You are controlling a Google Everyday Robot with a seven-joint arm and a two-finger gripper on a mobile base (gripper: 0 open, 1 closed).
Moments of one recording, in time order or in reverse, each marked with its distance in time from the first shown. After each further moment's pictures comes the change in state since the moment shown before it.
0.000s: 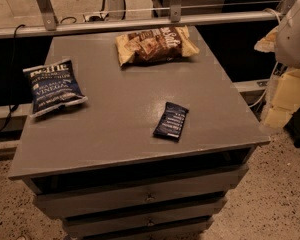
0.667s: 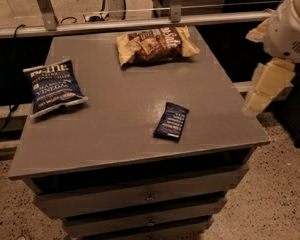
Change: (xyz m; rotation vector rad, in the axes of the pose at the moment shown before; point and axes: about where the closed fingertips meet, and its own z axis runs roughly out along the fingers) arm -0.011 -0.041 0.018 0.063 -0.095 0.016
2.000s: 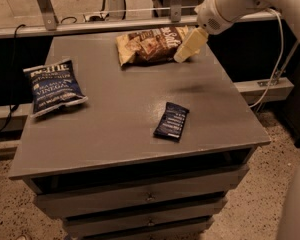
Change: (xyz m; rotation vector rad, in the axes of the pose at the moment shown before) arm -0.109 -0.188 0.133 0.142 -0.342 0.105
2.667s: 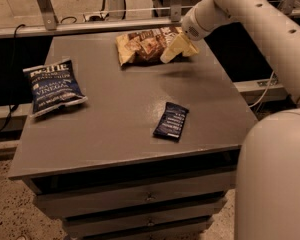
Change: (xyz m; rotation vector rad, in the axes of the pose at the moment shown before) arm -0.001 -0.029 0.083 0.025 0.000 0.101
